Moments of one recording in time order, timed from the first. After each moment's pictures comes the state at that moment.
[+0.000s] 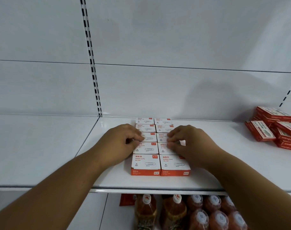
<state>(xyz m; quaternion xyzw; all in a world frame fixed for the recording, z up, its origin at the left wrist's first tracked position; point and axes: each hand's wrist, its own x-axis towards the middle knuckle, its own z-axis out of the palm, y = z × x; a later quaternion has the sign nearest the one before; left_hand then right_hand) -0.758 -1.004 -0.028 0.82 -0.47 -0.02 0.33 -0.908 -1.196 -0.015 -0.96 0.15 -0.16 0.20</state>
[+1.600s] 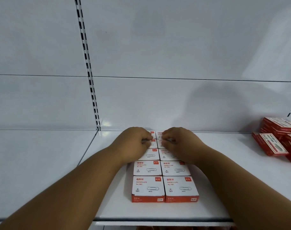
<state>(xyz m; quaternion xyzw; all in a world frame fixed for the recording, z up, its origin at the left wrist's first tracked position) -0.723 -1.065 -0.015 0.84 -0.50 0.00 0.24 -0.843 -1.218 -0.011 -0.97 0.16 -0.12 0.16</state>
